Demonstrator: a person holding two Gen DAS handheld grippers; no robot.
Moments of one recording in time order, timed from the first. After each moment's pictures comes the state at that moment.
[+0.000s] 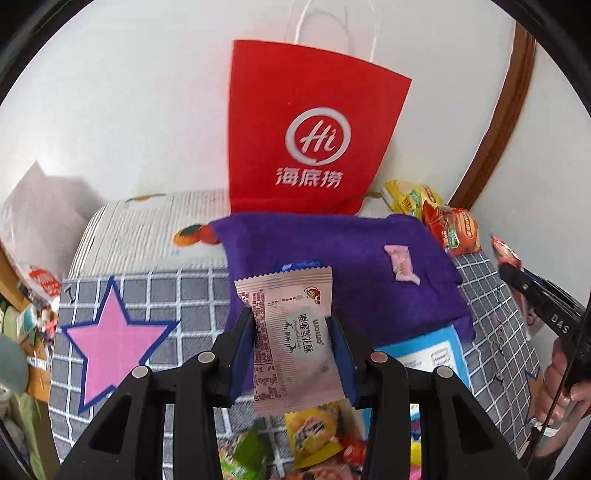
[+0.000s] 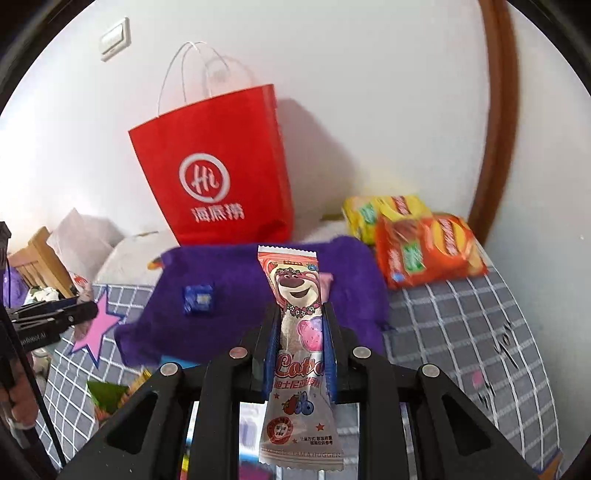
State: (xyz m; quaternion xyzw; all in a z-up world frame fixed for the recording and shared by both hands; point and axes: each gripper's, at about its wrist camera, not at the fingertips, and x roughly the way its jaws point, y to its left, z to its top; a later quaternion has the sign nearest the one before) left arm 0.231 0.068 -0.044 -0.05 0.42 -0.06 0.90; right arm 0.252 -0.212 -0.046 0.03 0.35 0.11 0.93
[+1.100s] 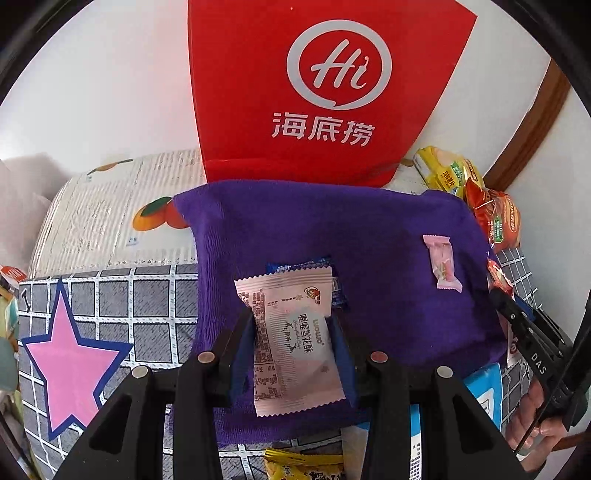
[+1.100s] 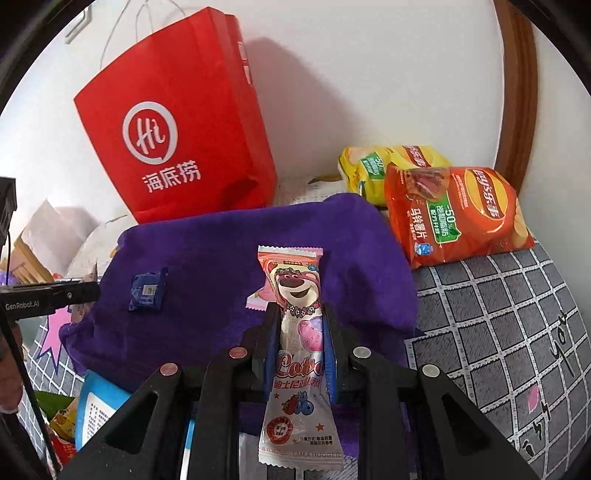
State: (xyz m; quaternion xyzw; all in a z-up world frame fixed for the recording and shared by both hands) left arm 0.320 0.050 -0.106 -0.05 0.50 -0.04 0.86; right arm 0.317 -0.229 -0.143 0.07 0.38 0.11 0.92
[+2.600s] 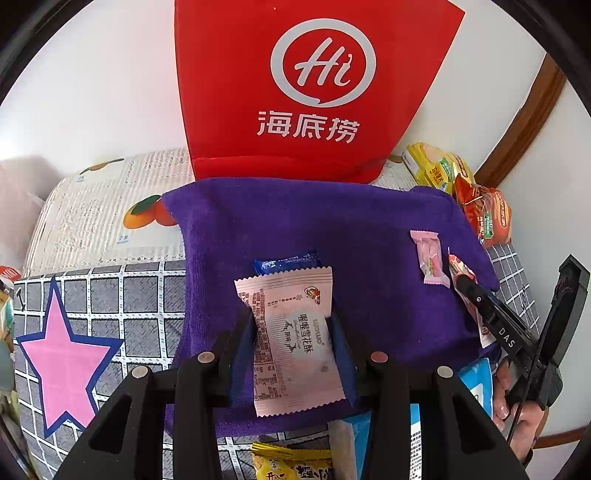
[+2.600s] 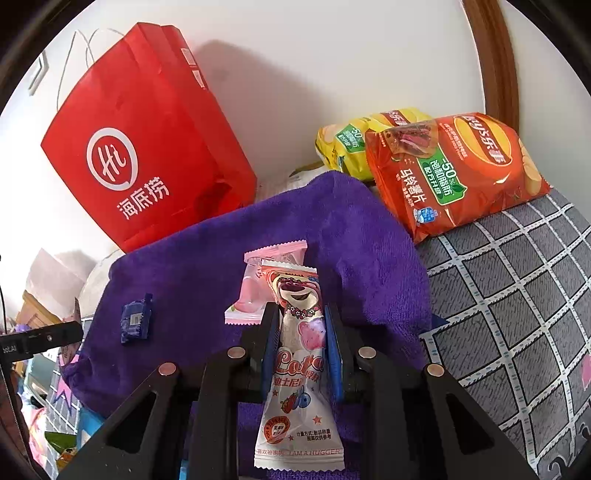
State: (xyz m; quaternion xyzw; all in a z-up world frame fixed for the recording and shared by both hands) left arm 0.316 0.044 -0.105 -0.06 0.51 -0.05 0.86; right arm 0.336 -0.239 -0.178 0.15 0.38 0.11 0.91
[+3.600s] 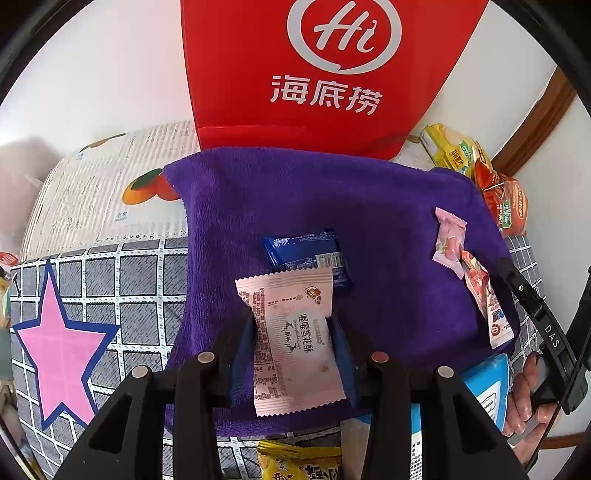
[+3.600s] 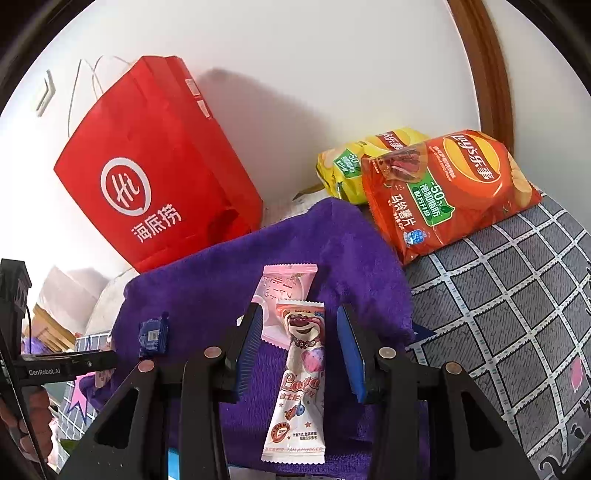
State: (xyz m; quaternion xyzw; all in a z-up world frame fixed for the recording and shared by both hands) left arm 0.324 0.051 -0.129 -0.06 0.54 -0.04 0.84; right arm 0.325 -0.253 -0.161 0.17 0.35 0.12 0.91
